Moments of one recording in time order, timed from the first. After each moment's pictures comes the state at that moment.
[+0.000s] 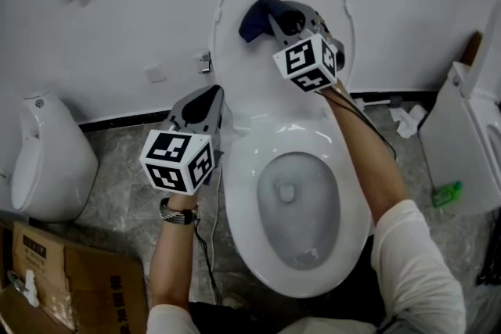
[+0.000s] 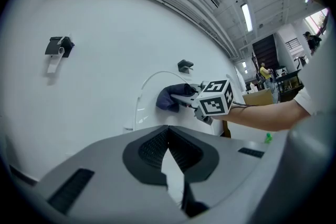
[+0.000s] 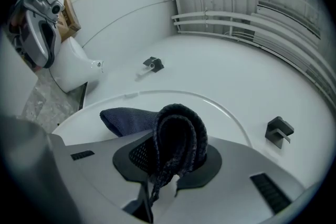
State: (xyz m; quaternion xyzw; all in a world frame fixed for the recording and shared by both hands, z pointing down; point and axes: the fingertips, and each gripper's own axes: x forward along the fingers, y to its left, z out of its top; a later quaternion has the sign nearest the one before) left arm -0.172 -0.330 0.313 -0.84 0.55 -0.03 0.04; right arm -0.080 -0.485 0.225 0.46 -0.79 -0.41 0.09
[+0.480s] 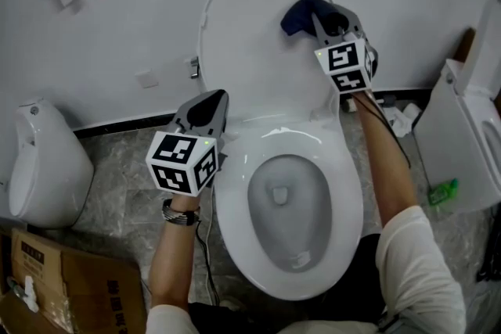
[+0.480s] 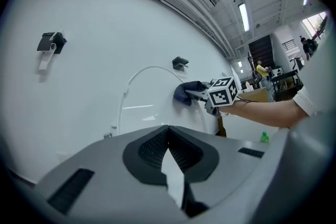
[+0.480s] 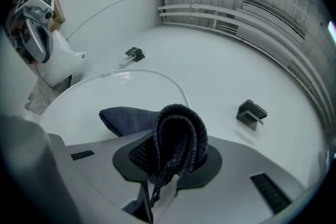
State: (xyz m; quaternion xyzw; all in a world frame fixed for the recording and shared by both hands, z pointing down) left arm -0.138 -0.339 0.323 -0.85 0.53 -0.04 0.04; right arm 0.049 -0.504 0.224 0.54 -0.76 -0.36 0.08
